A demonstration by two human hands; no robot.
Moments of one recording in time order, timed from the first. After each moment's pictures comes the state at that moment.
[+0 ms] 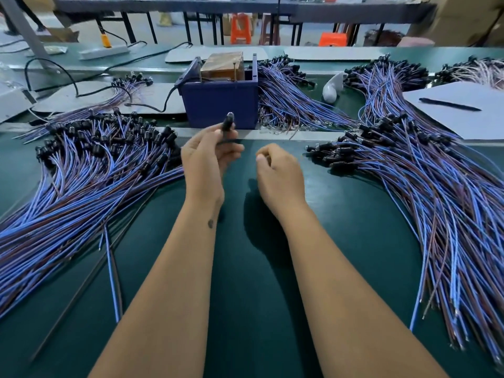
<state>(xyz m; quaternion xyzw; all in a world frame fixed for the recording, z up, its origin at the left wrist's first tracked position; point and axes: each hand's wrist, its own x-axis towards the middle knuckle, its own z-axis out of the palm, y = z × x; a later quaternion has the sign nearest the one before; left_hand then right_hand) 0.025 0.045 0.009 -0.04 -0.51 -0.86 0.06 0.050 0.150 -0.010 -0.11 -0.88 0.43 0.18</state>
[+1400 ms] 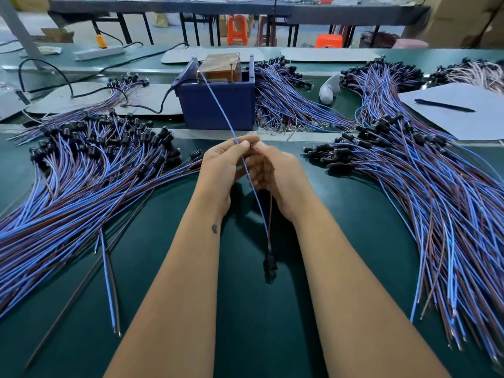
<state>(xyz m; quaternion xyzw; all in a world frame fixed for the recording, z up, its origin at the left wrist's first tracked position) 0.027 0.055 0.002 -0.08 -0.57 -0.81 -0.08 0.056 0.159 0.002 -0.04 -0.62 0.79 0.03</state>
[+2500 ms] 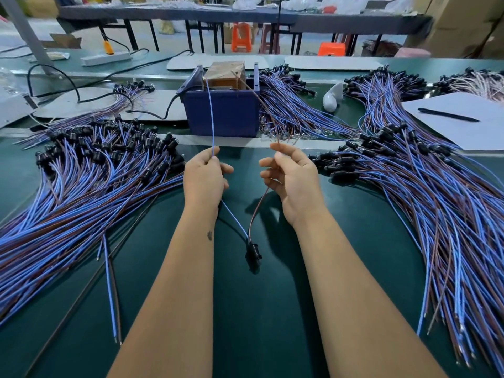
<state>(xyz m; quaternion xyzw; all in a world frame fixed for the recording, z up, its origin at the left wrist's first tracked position) 0.006 0.034 -0.011 0.07 -0.68 -0.73 0.05 0.053 0.165 -0.003 -0.09 -0.55 0.82 0.15</state>
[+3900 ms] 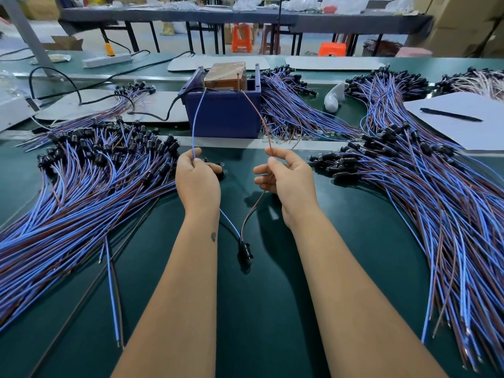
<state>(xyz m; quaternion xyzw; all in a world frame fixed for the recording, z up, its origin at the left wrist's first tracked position) 0.003 0.032 -0.016 0.12 -0.67 -0.72 0.13 0.050 0.158 -0.007 -0.10 -0.63 0.76 0.15</state>
